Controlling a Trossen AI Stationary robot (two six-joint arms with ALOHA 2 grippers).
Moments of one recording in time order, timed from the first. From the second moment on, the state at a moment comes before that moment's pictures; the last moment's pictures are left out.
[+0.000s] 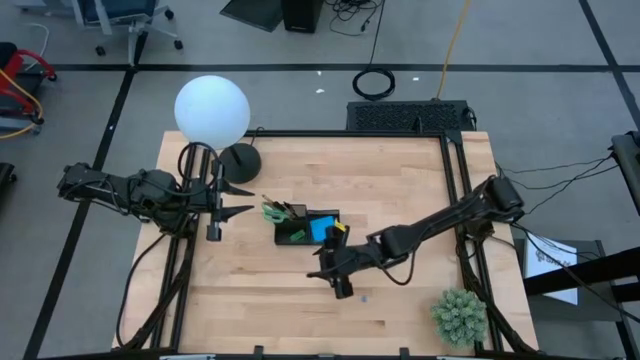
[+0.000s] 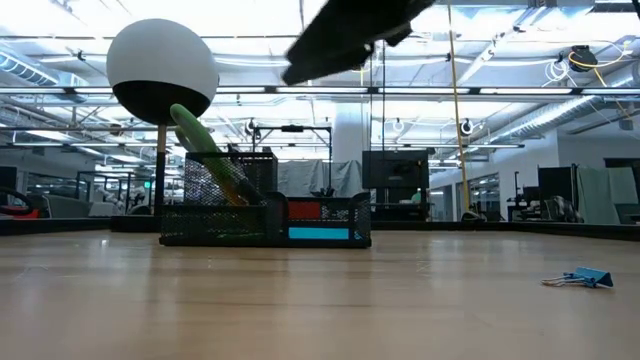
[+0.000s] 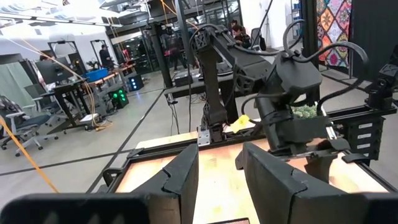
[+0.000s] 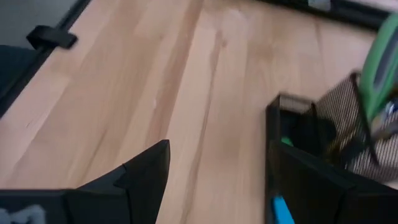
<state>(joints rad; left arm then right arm) -0.24 0.62 0.69 -0.06 -0.24 0.21 0.36 1.79 1.26 -0.17 0.23 0.02</state>
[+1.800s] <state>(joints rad) -0.24 0.62 0.69 -0.05 -0.24 0.21 0.55 1.93 1.34 -0.78 0.02 0.49</state>
